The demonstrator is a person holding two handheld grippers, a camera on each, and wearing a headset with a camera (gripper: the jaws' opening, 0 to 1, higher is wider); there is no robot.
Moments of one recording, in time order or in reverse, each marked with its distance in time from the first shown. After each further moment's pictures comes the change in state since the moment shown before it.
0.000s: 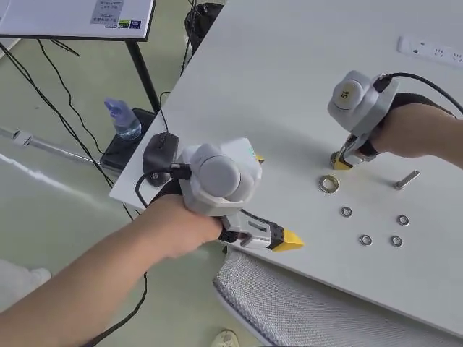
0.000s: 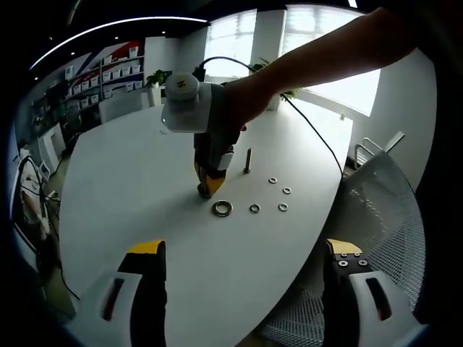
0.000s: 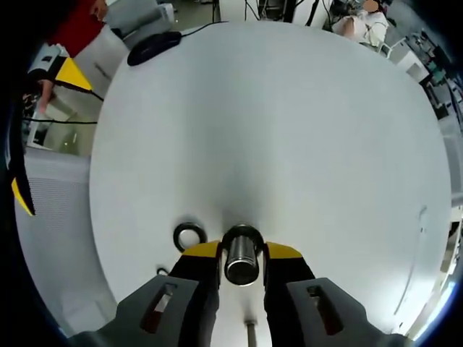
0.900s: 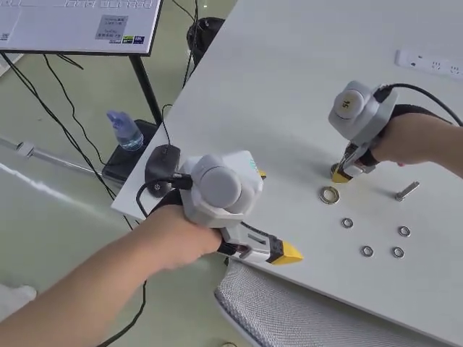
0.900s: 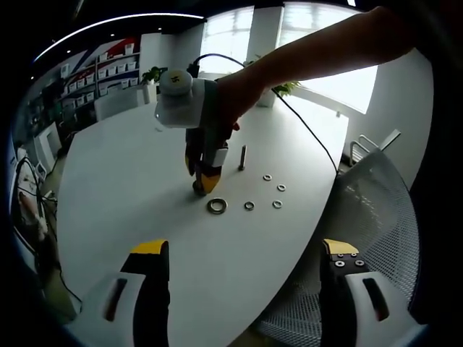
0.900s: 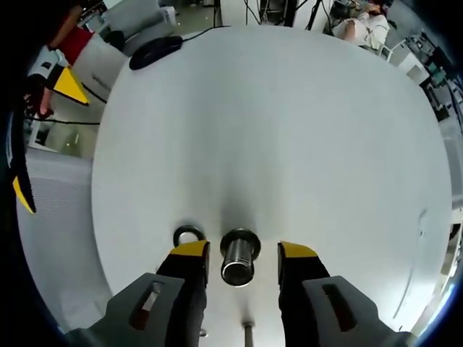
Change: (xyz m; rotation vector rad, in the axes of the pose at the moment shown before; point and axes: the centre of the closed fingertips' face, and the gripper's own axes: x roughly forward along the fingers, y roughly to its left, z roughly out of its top) left arm -0.003 -0.006 -0.001 0.004 0.023 -0.028; right arm -0.009 0.000 0.003 -0.009 -0.023 0.009
